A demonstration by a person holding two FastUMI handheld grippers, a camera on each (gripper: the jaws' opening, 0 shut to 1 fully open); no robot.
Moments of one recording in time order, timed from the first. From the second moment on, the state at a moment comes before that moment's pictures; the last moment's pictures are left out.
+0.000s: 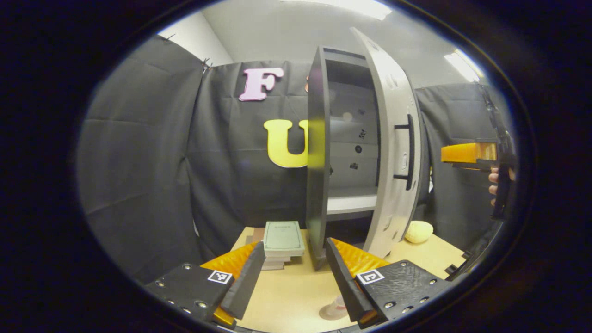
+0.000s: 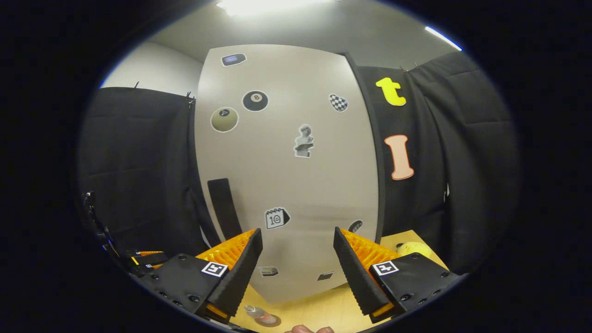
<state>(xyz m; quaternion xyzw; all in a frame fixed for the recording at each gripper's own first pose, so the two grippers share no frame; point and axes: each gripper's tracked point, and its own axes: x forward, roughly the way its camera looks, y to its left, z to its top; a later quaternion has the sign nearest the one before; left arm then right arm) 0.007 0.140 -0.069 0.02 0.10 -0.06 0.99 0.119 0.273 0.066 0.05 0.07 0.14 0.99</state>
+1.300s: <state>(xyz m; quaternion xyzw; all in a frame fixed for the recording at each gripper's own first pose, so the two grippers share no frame) -0.057 -0.048 -0.012 -0.03 0.03 0.01 1.00 0.102 0.125 0.063 0.02 0.05 0.20 0.98</state>
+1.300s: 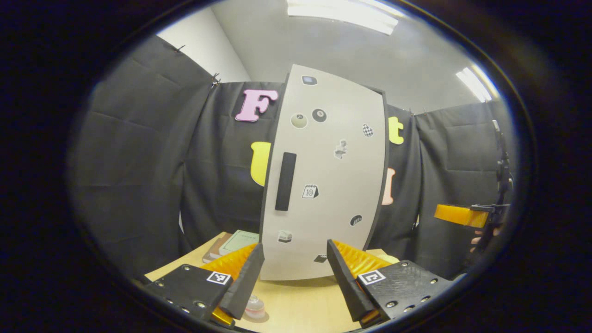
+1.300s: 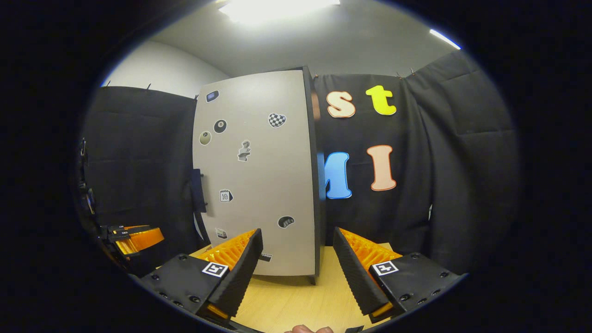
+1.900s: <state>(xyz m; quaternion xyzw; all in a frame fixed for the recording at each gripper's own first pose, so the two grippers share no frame) -0.032 -0.043 -0.008 0.00 0.03 -0.01 1.00 0.128 0.122 0.057 0.02 0.04 0.15 0.99</state>
